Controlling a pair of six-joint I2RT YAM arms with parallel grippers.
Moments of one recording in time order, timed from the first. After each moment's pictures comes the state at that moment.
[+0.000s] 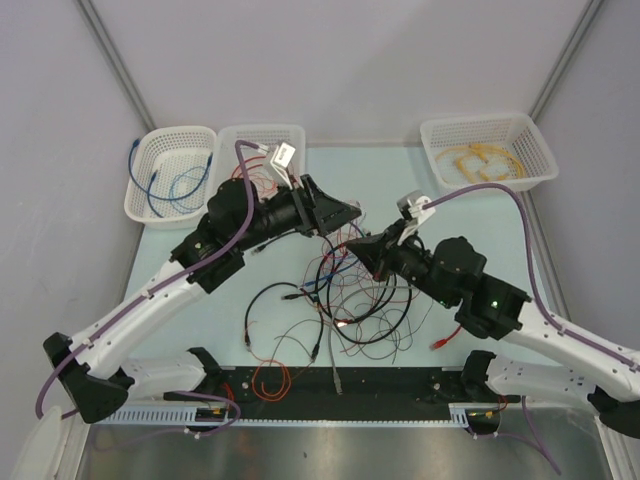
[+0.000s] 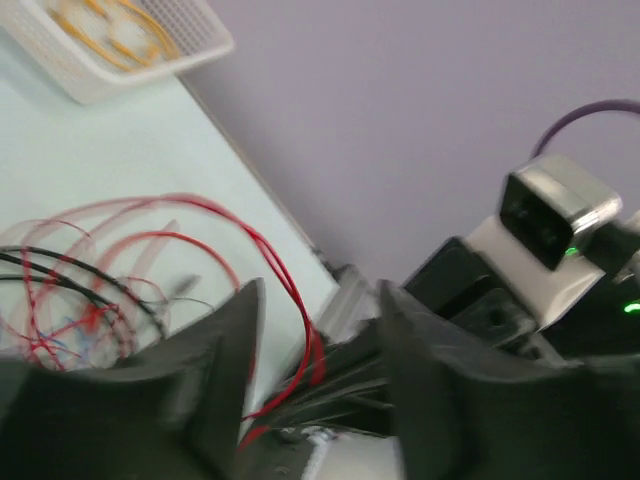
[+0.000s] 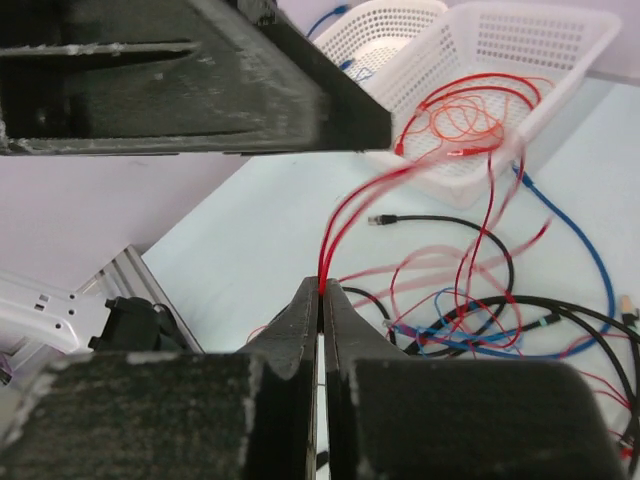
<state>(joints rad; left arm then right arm) -0.78 1.14 1.21 -0.09 0.27 -0.79 1.05 0.91 0.94 -0.05 0.16 0.35</state>
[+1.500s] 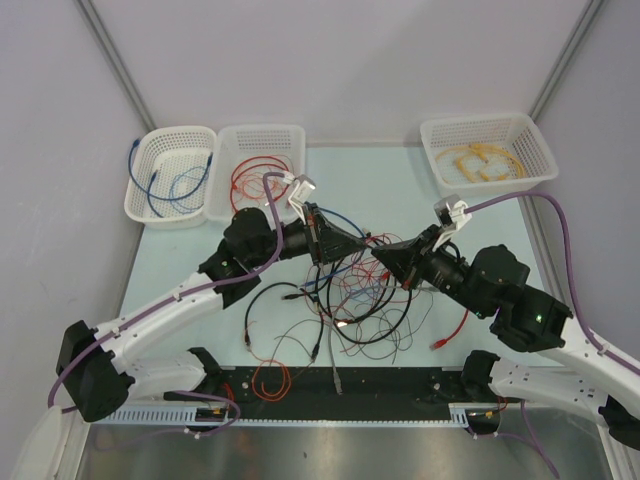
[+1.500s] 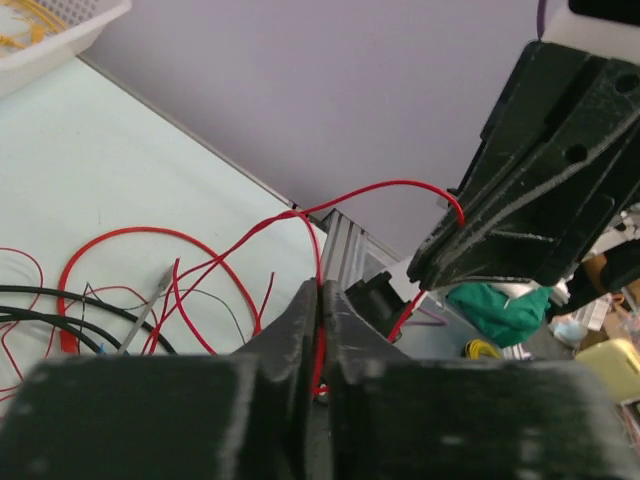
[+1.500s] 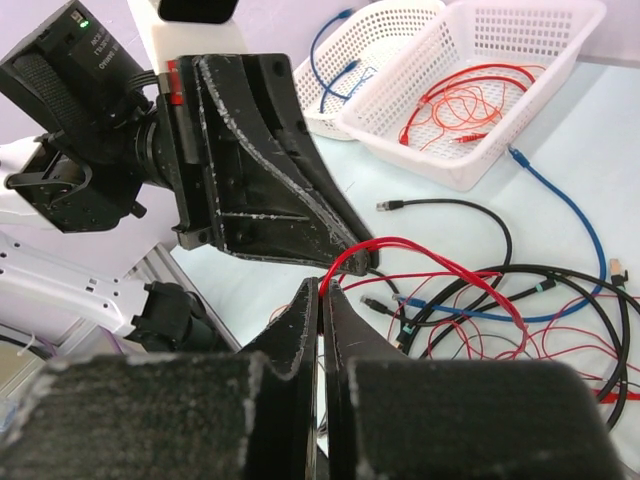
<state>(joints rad) -0.79 1.13 0.88 0.32 0.51 -0.66 1.04 0.71 0.98 -0.29 0.17 0.42</state>
